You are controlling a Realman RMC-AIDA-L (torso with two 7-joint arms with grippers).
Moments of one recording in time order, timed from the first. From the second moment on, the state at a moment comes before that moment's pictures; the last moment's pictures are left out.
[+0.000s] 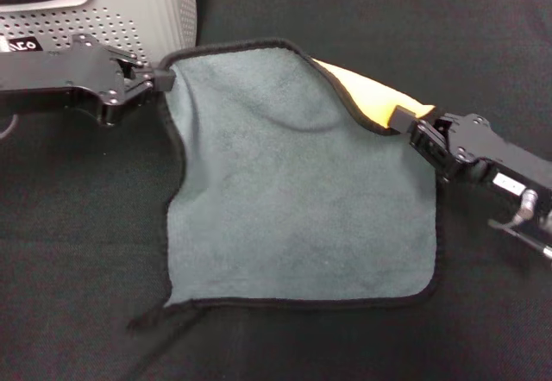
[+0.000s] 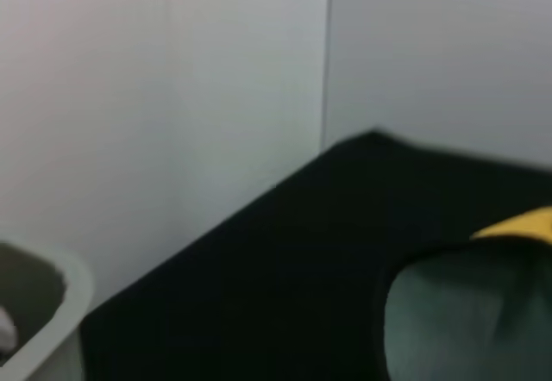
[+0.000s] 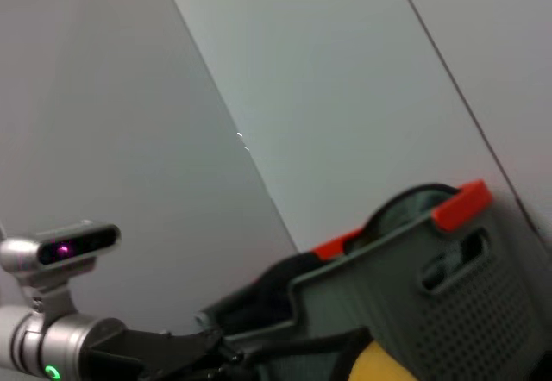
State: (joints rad) left arm -0.48 -2.05 0.66 1.04 2.03 1.65 -1.50; right arm 0.47 2.03 -1.71 -0.26 -0.57 -1.46 1.05
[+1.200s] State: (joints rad) left arm -0.48 -2.09 0.88 1.08 2.12 1.38 -1.51; right arm 0.57 2.03 -1.72 -0.27 -0.53 -1.17 1.32
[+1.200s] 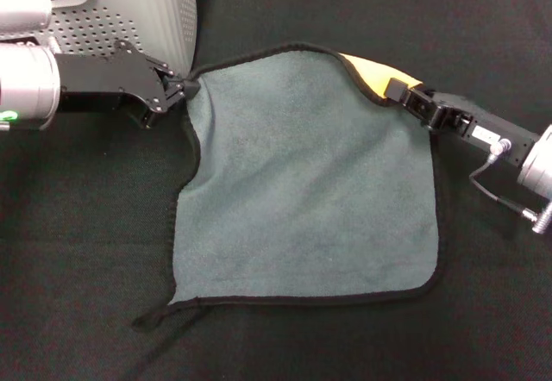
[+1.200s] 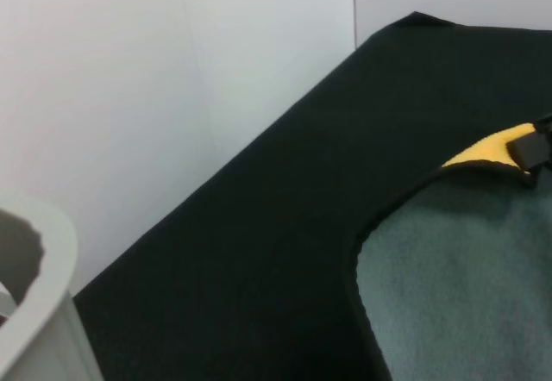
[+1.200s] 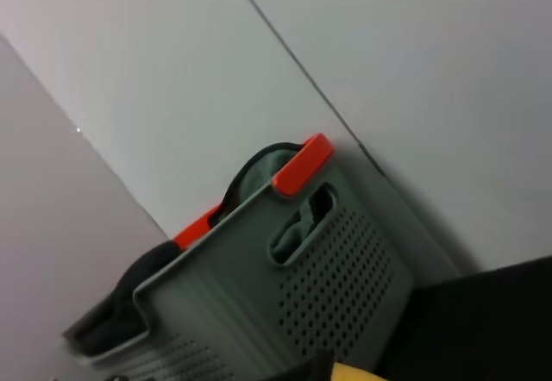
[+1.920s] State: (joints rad) left arm -0.47 -2.10 0.94 1.07 2.12 1.30 -1.52; right arm 0.57 2.02 -1.71 -0.26 -0.50 -1.14 1.72
